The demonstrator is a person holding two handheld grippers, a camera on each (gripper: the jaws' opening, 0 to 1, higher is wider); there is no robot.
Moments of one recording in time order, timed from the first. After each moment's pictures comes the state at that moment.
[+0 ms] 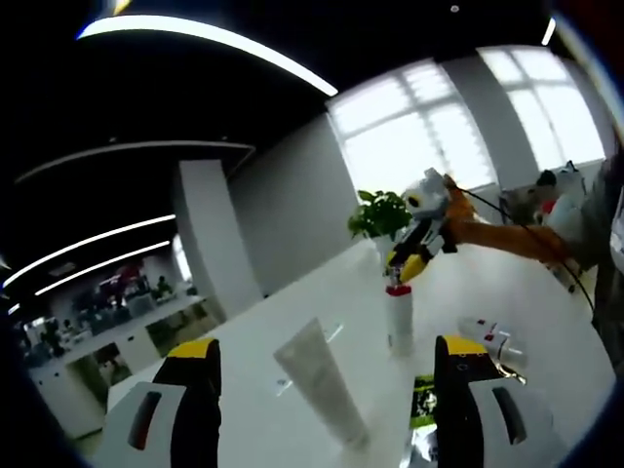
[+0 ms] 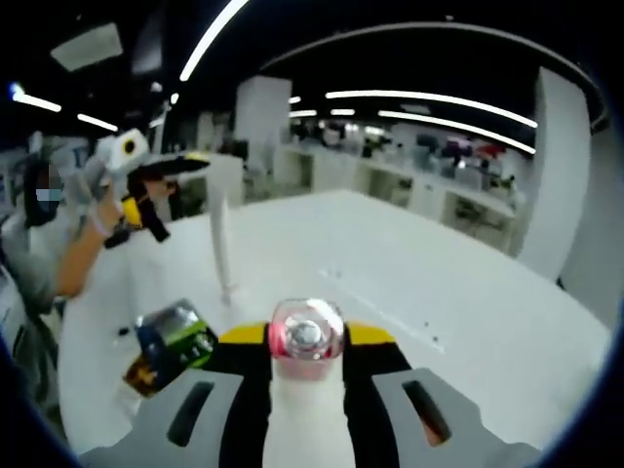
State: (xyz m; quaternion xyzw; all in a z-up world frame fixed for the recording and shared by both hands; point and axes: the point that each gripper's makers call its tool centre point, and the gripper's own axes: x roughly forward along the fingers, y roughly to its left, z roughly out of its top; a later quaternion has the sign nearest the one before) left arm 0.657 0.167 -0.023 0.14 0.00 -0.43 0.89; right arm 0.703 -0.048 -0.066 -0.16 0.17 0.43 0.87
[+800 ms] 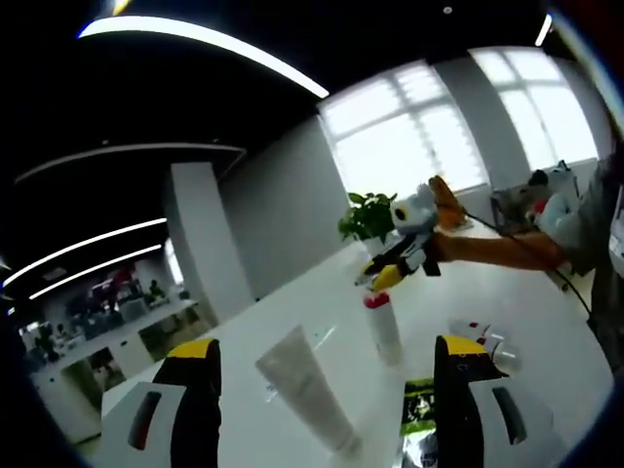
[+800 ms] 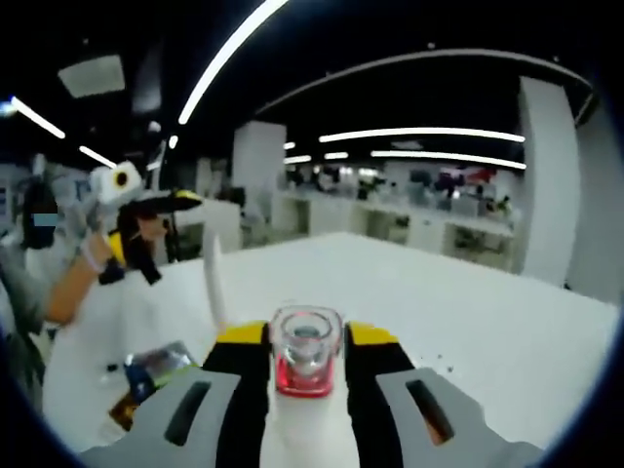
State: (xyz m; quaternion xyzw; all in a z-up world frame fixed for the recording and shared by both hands) left arm 0.653 0.149 -0.020 0.14 0.00 -0.45 0.88; right arm 0.725 -0.044 -0.057 -0.07 0.07 0.43 0.90
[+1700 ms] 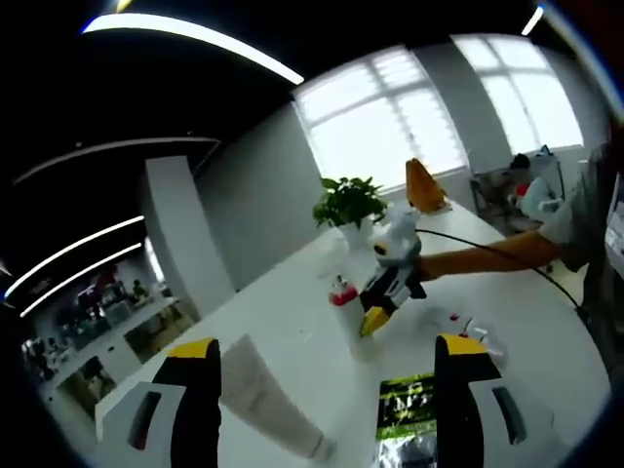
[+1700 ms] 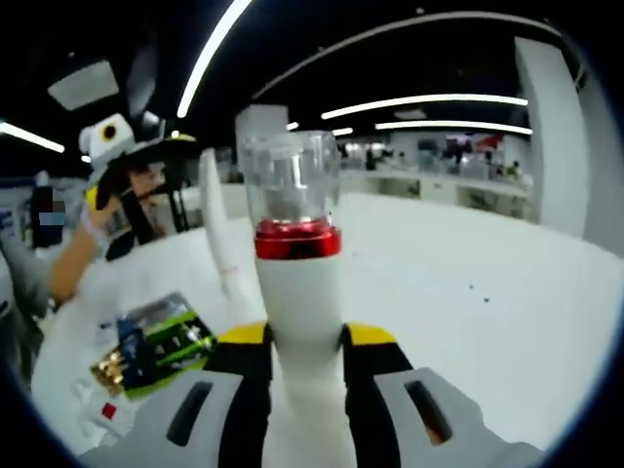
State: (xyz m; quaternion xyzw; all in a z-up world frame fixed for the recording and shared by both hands) left arm 0.629 0.101 -0.042 0.19 0.03 -0.49 0.85; right arm 0.715 -0.043 -0.157 -0.06 0.13 0.46 0.87
